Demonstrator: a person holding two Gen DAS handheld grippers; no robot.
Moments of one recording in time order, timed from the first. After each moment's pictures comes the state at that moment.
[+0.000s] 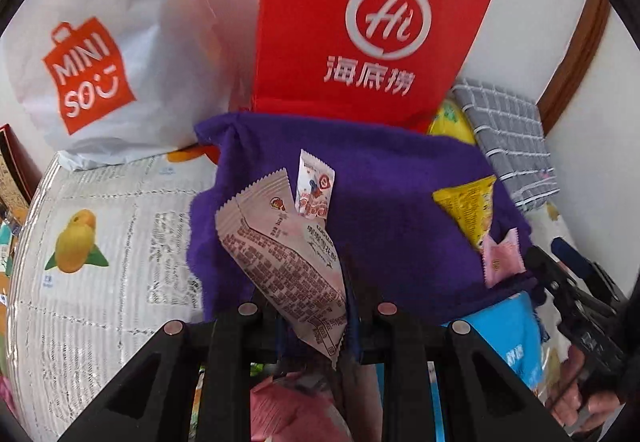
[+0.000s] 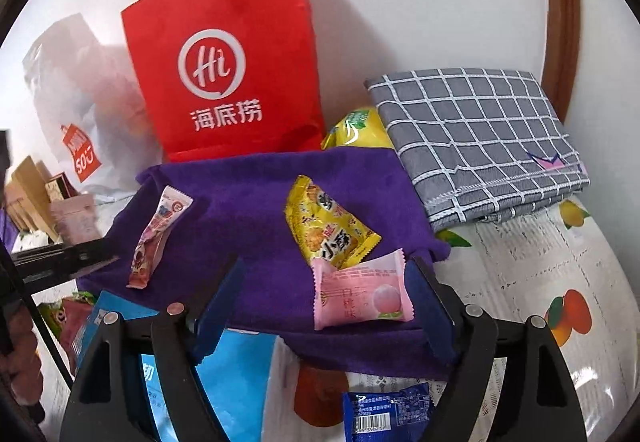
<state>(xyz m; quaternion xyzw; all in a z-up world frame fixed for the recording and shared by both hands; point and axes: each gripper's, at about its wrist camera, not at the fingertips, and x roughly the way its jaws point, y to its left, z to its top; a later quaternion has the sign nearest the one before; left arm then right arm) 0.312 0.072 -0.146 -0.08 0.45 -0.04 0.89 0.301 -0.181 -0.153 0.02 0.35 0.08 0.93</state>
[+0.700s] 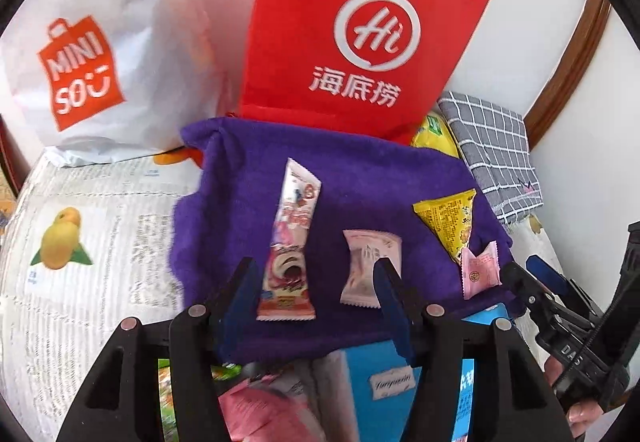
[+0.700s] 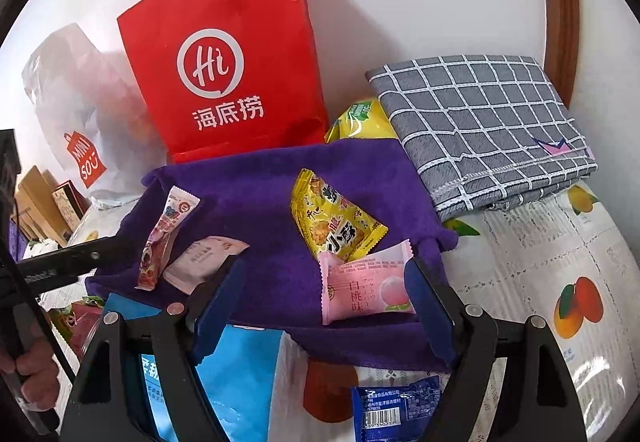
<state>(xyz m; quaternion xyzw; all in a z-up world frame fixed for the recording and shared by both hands) 0.302 0.077 -0.137 -0.11 0.43 -0.05 0.89 0.303 -0.183 -0.154 0.05 0.36 0.09 0.93</state>
